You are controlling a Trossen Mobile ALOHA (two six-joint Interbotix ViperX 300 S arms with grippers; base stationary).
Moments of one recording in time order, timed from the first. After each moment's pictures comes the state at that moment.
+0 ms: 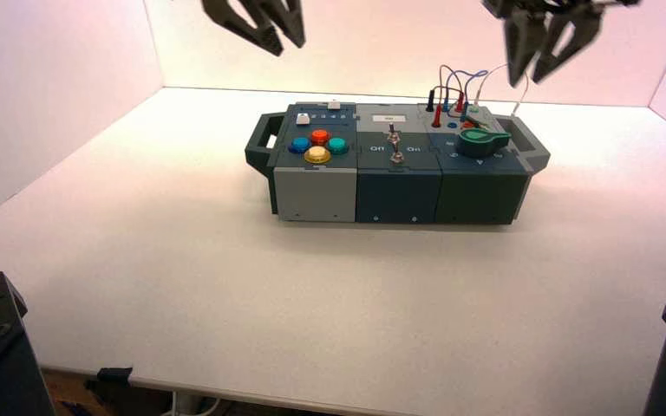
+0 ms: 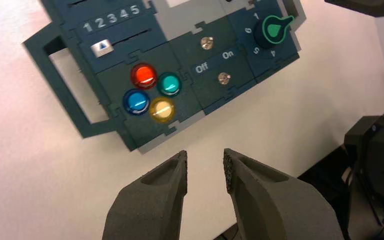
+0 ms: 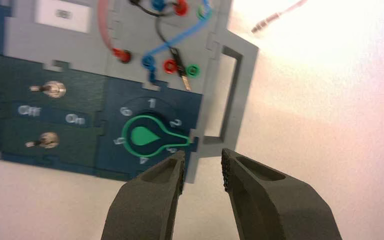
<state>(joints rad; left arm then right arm) -0.52 -0.20 0.63 -0.52 0.79 0.28 0.24 -0.15 0.66 -0.14 0.80 0.19</state>
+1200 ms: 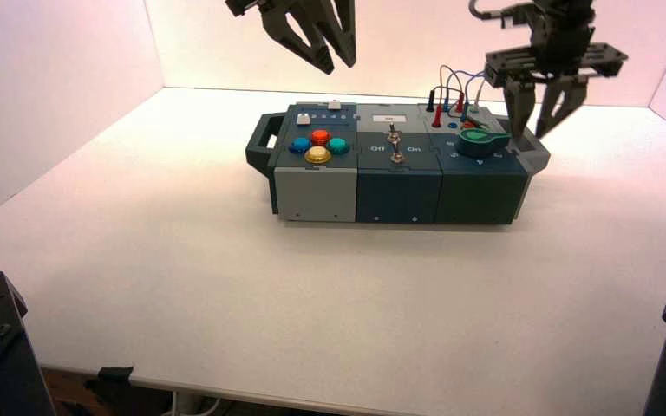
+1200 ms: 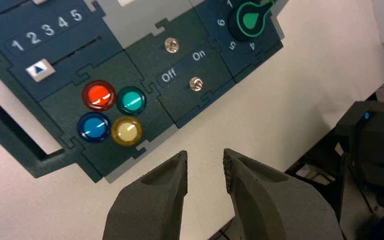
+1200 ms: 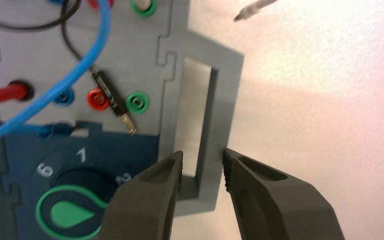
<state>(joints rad) -0.61 -0.02 0.49 -0.54 0.83 0.29 0.11 0.17 0.58 -0.15 0.72 0.17</state>
